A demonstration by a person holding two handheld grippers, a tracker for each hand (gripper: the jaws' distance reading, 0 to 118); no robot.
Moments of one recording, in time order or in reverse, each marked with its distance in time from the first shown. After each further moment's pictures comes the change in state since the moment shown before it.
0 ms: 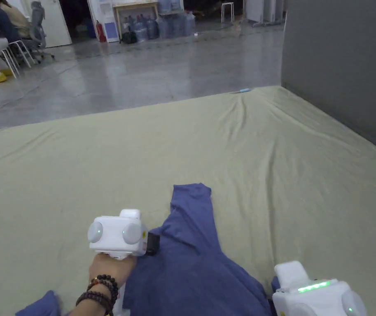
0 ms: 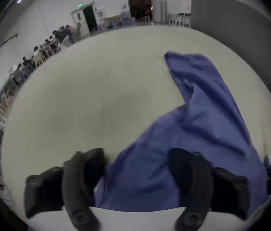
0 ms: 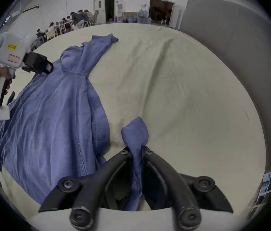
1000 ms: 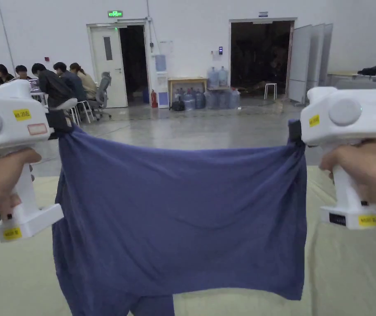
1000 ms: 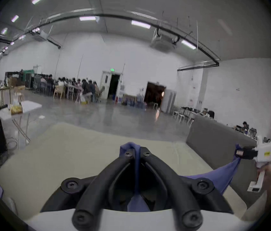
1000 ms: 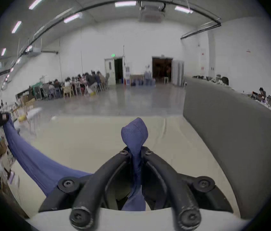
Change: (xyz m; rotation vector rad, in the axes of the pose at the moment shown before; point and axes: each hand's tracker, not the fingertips) left arm -0.245 0.076 0.448 0.892 -0.123 0.329; right arm 0.007 0.363 0.285 0.627 0.121 -0.067
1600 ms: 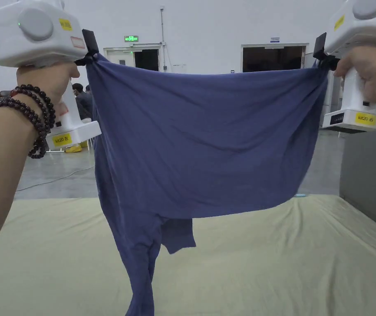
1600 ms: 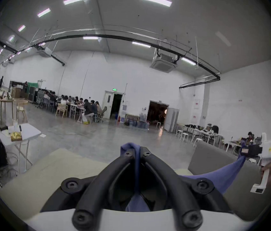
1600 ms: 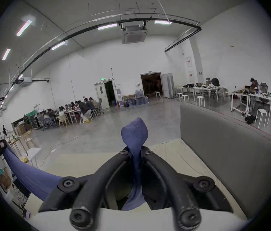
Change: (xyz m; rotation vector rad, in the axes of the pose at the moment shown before) left arm 0.045 0.158 -0.066 0.169 0.033 -0.017; right arm 0.014 0.179 0.009 0.152 -0.047 -0.154
